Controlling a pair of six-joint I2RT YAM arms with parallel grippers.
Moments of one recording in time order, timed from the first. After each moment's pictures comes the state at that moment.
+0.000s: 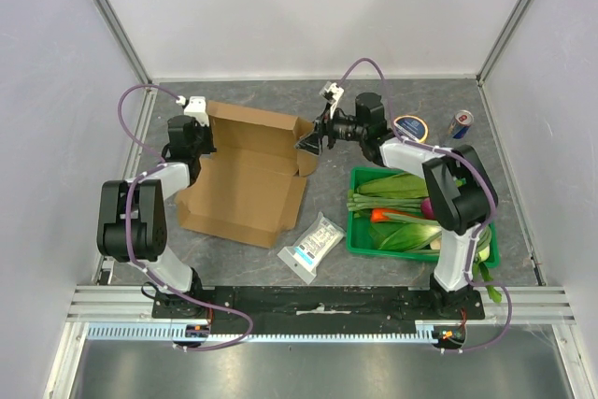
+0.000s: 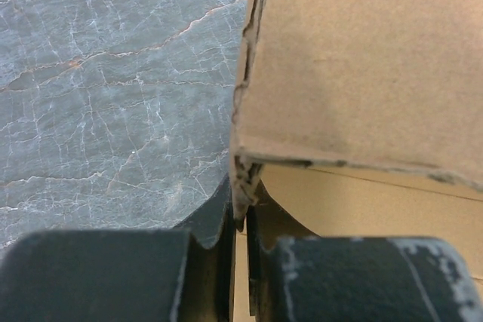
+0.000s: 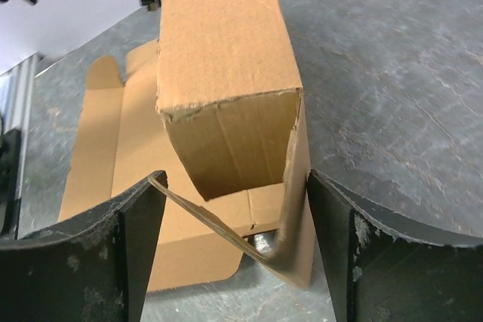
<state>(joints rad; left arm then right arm) 0.02 1.64 0.83 0.39 0.07 0.04 0.42 1.96 1.24 0.48 -0.89 0.14</state>
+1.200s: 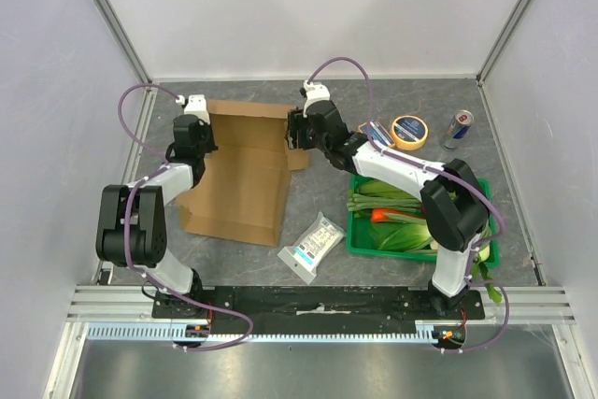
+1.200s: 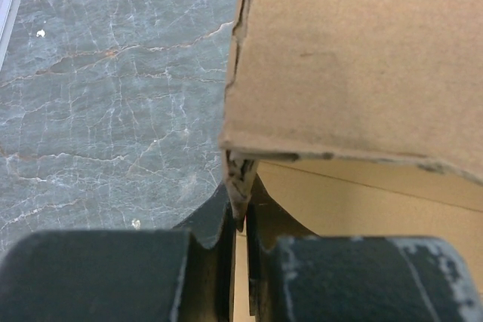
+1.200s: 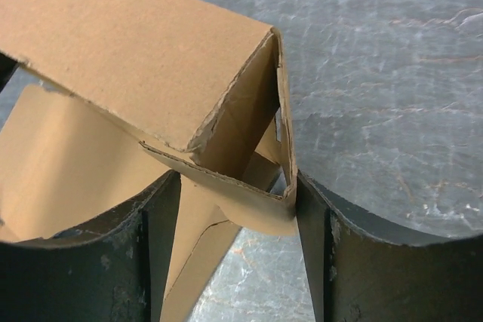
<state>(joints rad) -0.04 1.60 0.82 0.36 -0.10 -0.01 0.72 1.85 1.36 0.04 0.13 0.36</state>
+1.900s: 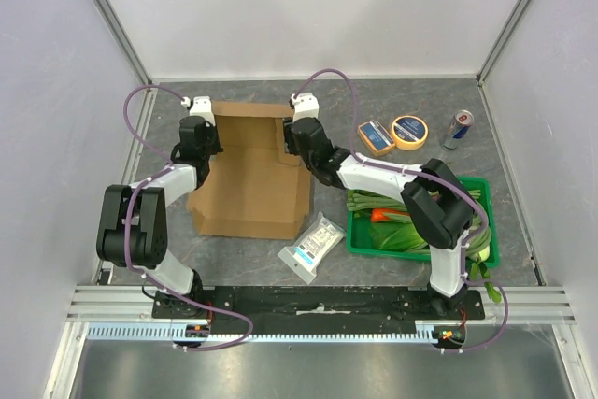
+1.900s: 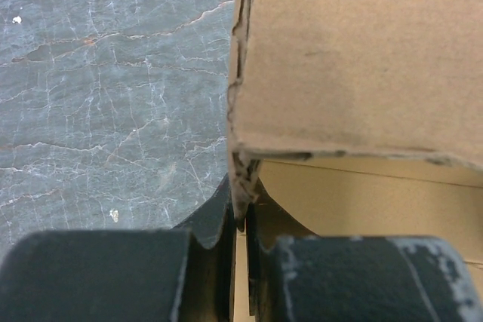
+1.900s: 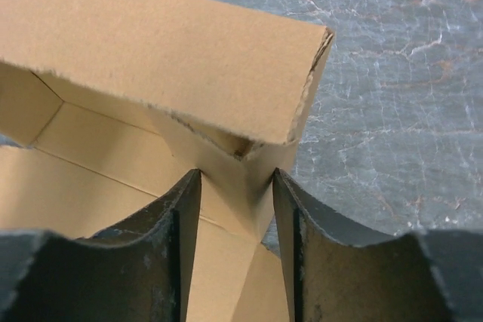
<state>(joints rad) -0.08 1.59 0.82 0.35 -0.13 -0.05 0.81 1.93 1.36 0.20 0.46 0.33</state>
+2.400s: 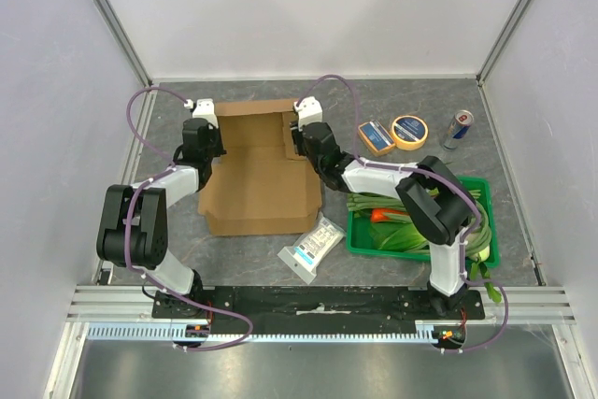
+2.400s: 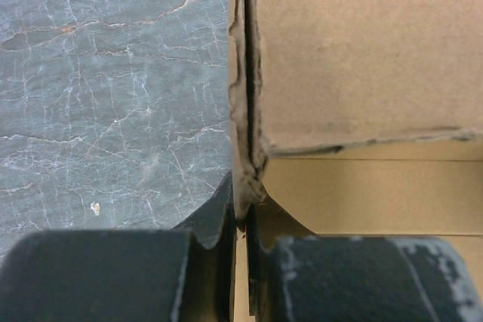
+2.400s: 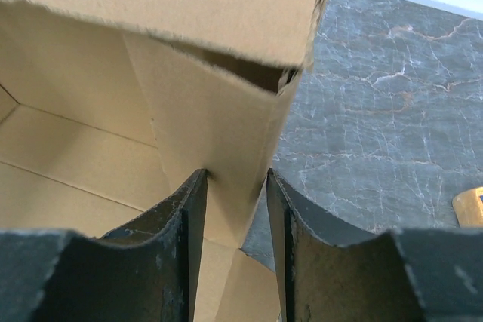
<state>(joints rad) -0.10 1.59 0.80 0.35 -0.13 -0.07 0.76 1.95 1.22 0.45 0.41 0.10</state>
